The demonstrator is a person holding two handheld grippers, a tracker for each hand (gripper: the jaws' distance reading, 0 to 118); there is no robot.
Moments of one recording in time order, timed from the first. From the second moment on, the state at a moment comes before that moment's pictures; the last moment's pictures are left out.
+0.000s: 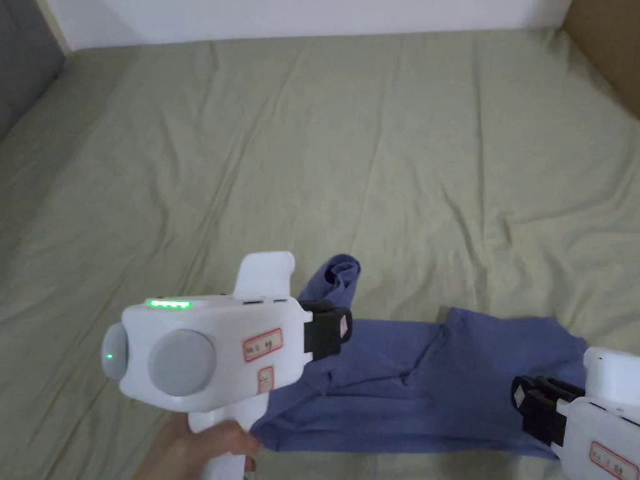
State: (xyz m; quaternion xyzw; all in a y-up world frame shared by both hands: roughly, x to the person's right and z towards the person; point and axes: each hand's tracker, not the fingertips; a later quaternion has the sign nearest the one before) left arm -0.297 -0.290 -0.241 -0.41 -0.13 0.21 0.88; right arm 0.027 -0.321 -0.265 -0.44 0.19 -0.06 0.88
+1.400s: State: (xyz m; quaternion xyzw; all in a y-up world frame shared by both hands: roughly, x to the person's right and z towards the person) left arm -0.240 -0.355 -0.264 -0.50 -0.20 0.25 0.80; right arm 0.060 -0.325 -0.259 -0.45 0.16 -0.07 0.88
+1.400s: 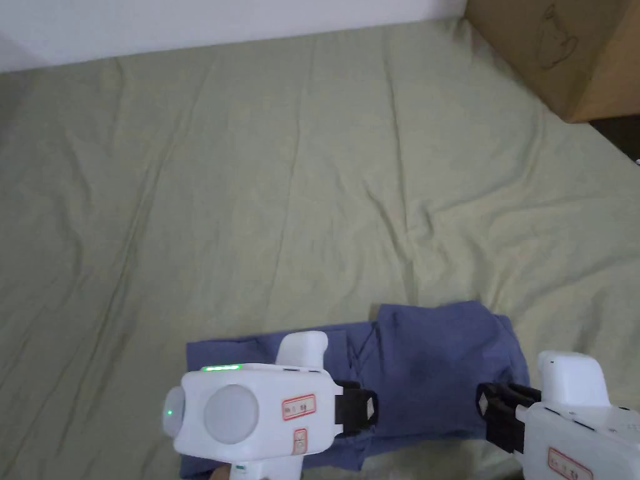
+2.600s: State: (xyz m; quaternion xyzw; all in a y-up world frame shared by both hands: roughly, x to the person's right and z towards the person) left arm -0.438 -0.409 -0.166 -0.38 -0.11 0.57 0.72; right arm -0.038 -0.302 -0.252 -0.45 0.23 0.07 0.86
